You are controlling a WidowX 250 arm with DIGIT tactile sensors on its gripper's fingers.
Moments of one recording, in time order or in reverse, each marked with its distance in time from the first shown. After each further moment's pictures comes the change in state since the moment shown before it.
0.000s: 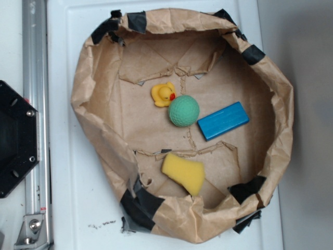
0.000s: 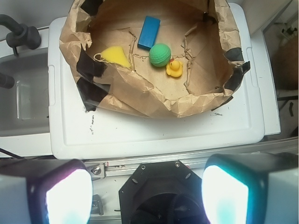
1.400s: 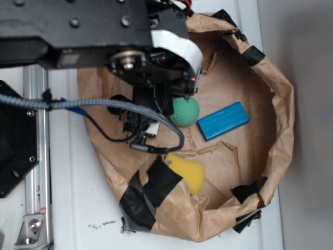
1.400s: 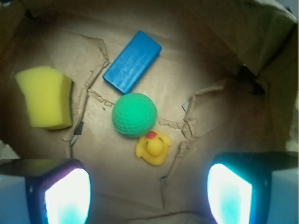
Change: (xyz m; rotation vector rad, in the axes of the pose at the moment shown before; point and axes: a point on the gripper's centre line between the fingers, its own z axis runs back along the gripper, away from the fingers) arm 0.111 0.046 -0.140 0.067 -0.026 -0.353
